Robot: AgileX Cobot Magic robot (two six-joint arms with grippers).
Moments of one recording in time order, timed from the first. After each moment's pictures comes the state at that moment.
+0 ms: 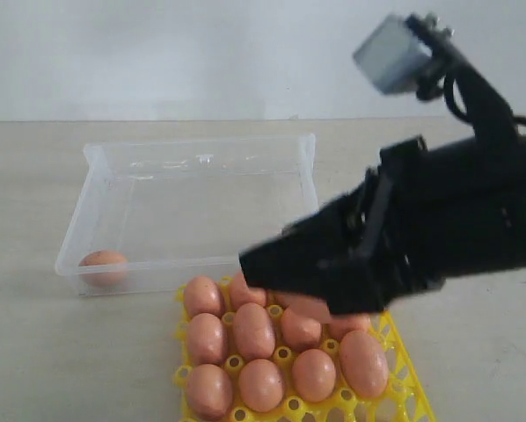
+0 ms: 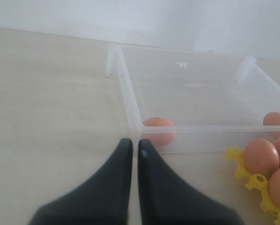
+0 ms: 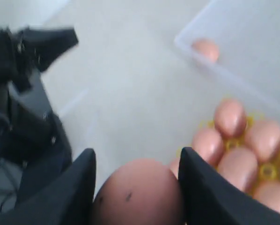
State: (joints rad) left arm -0.14 0.01 0.00 -0.12 0.36 -0.04; right arm 0.50 1.08 -0.74 1.05 0.65 -0.84
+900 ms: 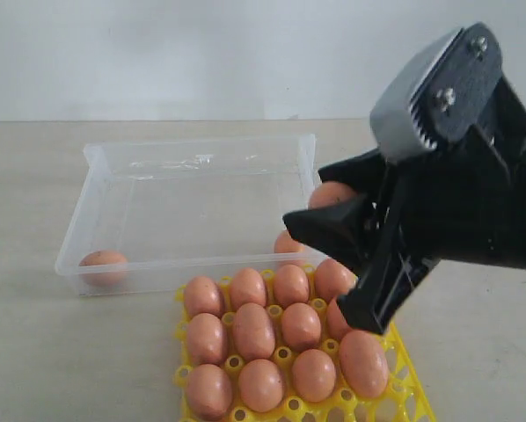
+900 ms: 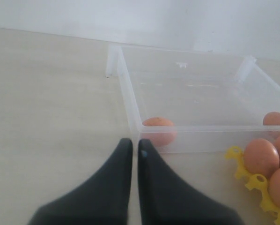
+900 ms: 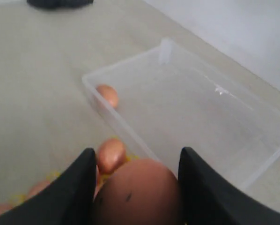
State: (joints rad) left arm -0.14 0.01 0.00 -0.12 0.36 -0.04; right arm 0.49 1.08 -0.59 1.52 0.29 -1.79
